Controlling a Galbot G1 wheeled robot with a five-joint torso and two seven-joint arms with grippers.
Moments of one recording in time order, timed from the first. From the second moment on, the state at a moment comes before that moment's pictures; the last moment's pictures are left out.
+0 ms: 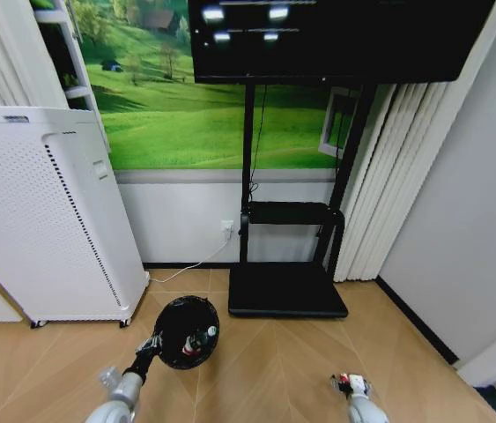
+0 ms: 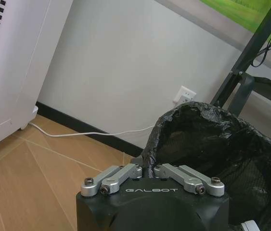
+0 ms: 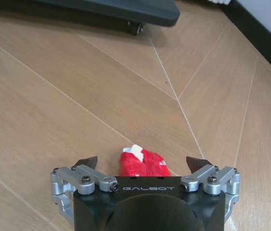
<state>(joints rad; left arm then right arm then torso) 1.46 -1.17 -0.51 -1.70 -0.84 -0.05 0.09 -1.10 1.16 0.37 0.90 0.36 -0.18 0.24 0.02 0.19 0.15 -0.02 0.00</state>
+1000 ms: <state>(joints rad) 1.46 -1.16 -0.51 -1.72 -0.85 -0.05 0.11 -1.06 1.22 0.37 0.80 0.38 -0.20 0.27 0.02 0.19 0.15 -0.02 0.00</state>
